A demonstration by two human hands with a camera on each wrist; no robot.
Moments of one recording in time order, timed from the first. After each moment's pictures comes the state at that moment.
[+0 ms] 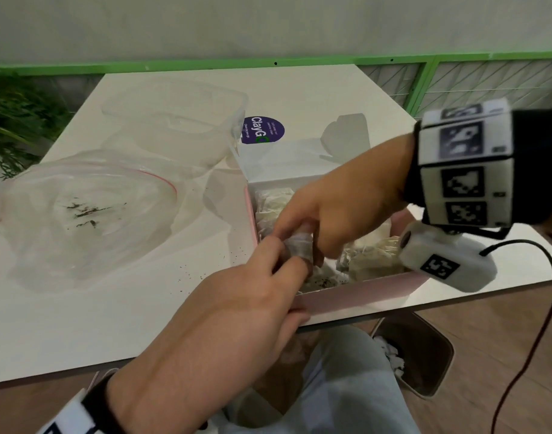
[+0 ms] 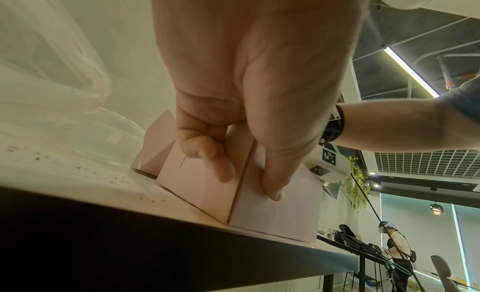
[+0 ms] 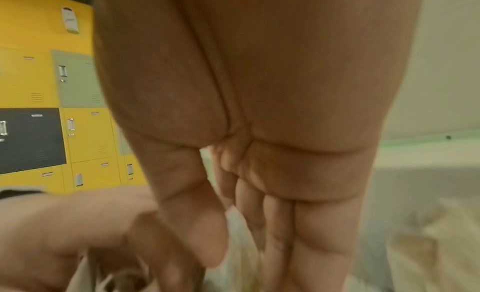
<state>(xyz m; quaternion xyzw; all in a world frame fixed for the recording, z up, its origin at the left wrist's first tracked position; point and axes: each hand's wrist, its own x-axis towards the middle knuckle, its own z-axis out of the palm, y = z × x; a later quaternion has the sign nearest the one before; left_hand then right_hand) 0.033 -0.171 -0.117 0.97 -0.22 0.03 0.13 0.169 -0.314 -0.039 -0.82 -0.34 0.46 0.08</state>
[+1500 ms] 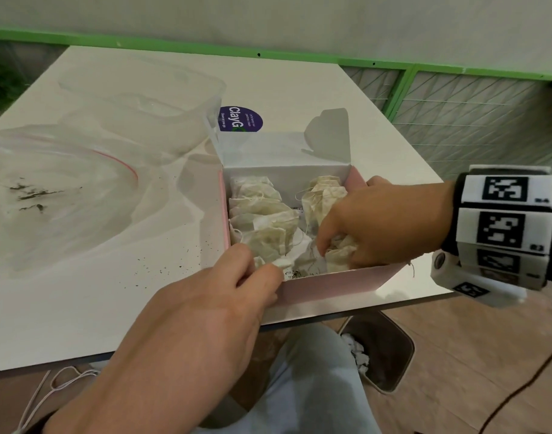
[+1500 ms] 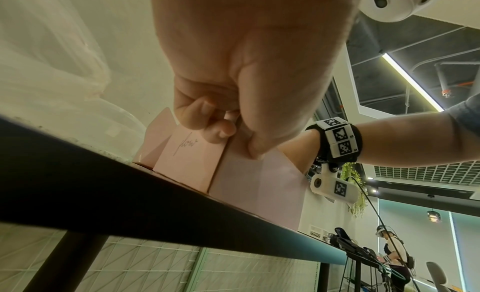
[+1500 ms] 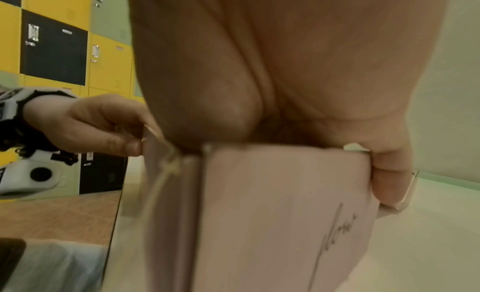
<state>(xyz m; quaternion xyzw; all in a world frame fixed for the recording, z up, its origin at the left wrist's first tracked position) 0.022 -0.183 -0.128 0.96 -0.19 0.10 0.16 0.159 -0.387 -0.060 -0.89 -0.37 0.21 -0.19</state>
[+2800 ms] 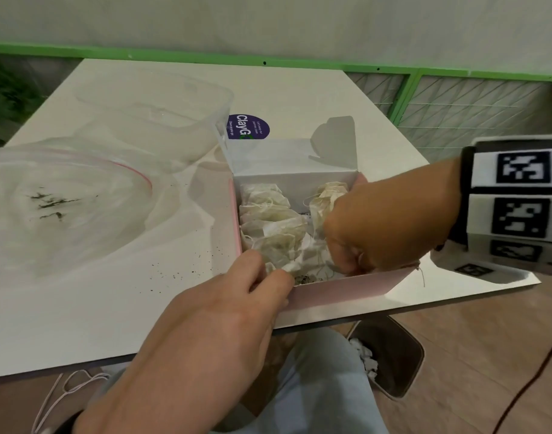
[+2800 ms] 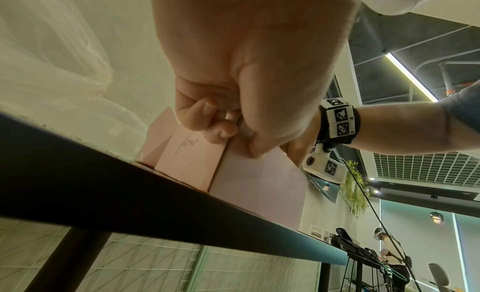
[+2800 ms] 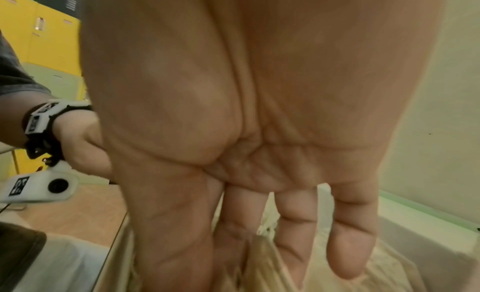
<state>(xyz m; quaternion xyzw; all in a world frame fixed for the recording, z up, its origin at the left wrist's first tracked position) 0.022 -0.182 -0.130 0.96 -0.18 0.09 0.17 0.161 -0.368 -0.036 -0.80 -0.45 0.32 -0.24</state>
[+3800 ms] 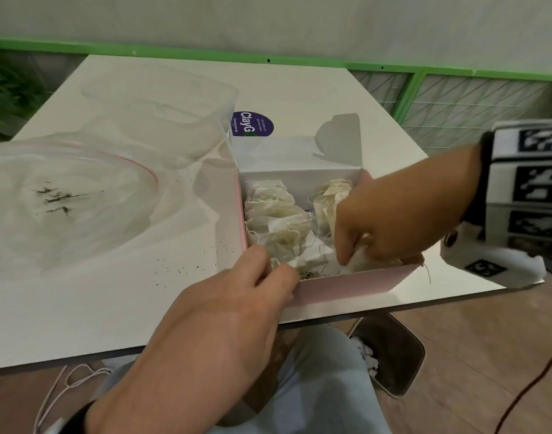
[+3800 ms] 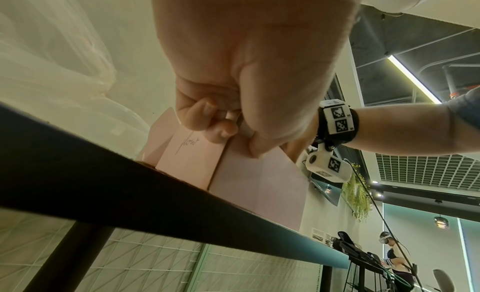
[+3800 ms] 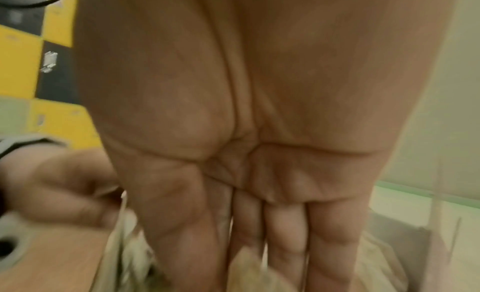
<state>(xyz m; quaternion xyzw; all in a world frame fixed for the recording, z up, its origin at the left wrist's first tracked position) 0.022 -0.183 -0.132 0.97 -0.17 0.09 0.17 0.158 -0.369 -0.023 -0.83 -0.40 0.33 -0.20</state>
